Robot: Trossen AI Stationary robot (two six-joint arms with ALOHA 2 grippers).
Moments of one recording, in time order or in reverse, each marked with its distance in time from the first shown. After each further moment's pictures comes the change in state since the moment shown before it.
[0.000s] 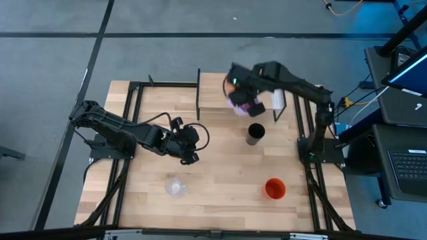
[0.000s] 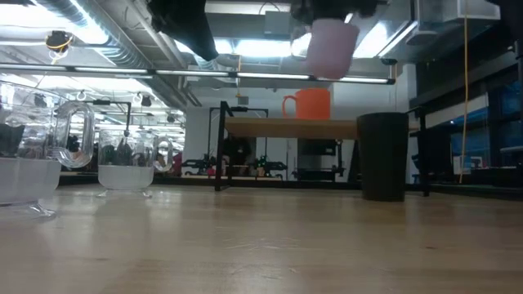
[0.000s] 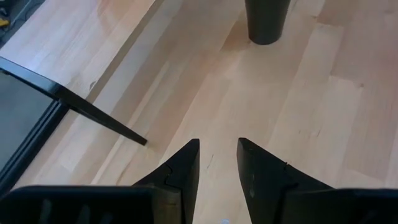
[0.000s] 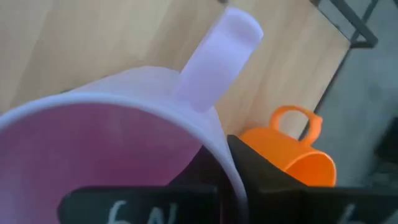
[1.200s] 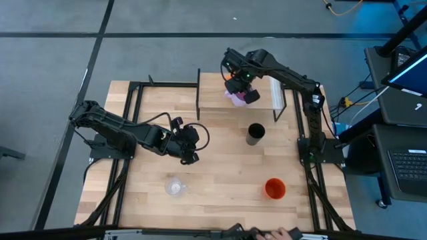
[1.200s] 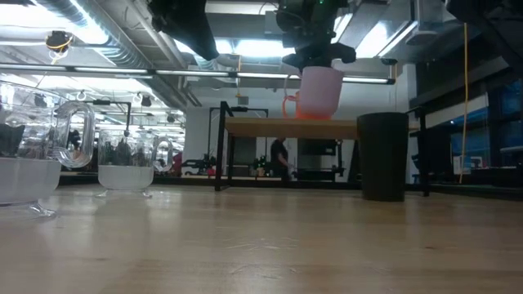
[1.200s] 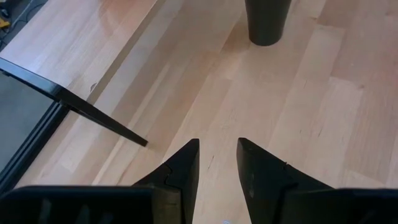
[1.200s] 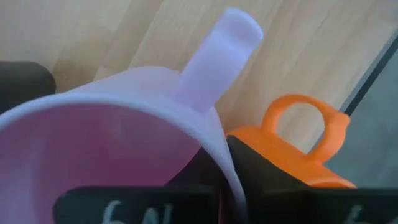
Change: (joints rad) left arm 0.000 0.000 0.000 0.003 -0.004 0.003; right arm -0.230 0.151 -0.001 0.084 -0.139 -0.238
